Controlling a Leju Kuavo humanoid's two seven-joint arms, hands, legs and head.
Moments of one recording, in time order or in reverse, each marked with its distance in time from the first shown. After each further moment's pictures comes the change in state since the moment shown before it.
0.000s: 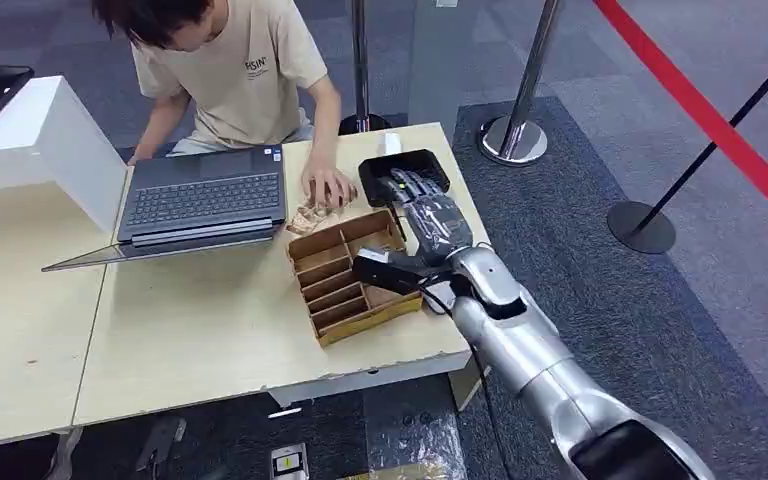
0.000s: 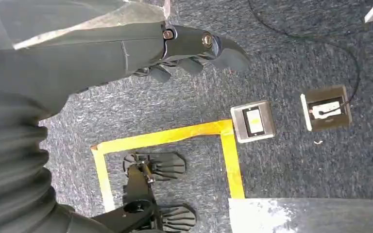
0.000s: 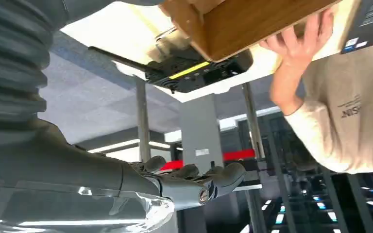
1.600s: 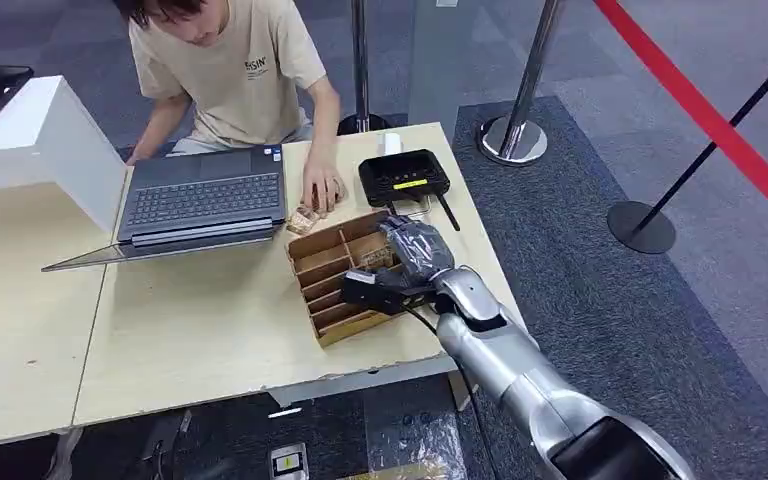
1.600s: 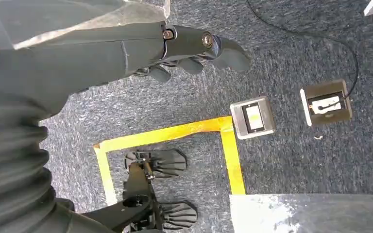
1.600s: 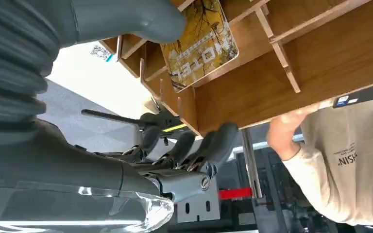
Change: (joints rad) left arm -0.024 -0.009 0.000 -0.003 -0.017 0.000 0.048; right arm -0.016 0.063 0.033 0.215 -0.051 -0.052 -0.048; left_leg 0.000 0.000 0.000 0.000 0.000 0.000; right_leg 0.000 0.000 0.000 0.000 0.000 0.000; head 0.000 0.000
